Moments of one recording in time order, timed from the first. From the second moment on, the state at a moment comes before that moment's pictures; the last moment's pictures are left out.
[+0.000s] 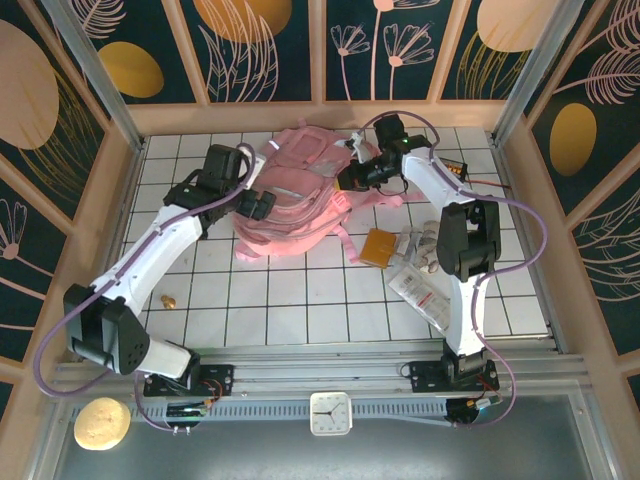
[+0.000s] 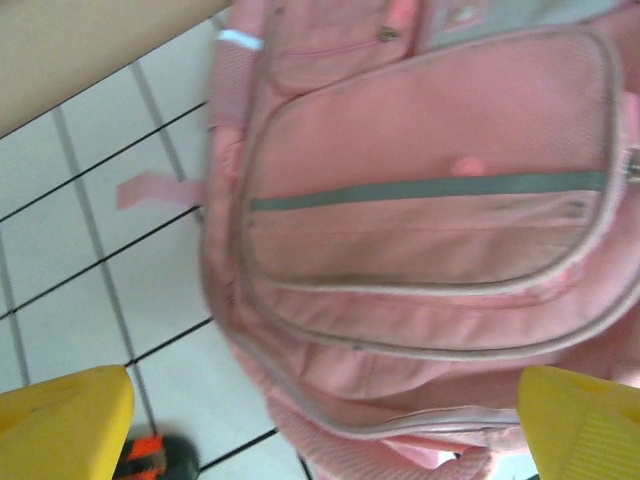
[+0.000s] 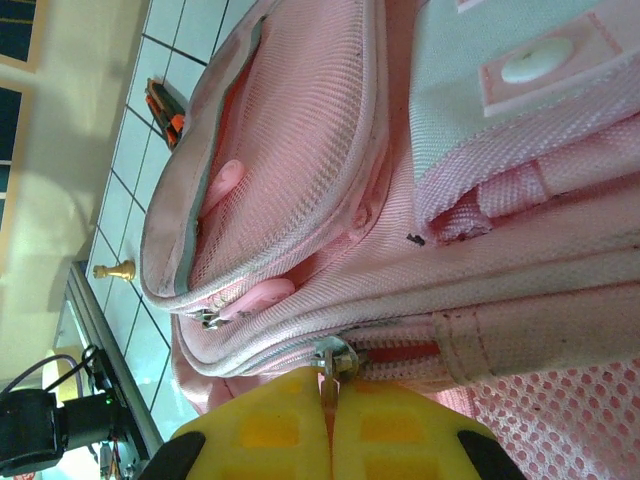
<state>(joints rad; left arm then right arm) -0.41 1.46 1.29 -0.63 -0.06 0.16 0.33 2.10 1.84 -0.83 -0.79 0.08</state>
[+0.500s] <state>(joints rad) -0.47 1.71 1.35 -0.55 0.05 0.37 0.33 2.10 1.84 -0.83 -0.80 0.08</state>
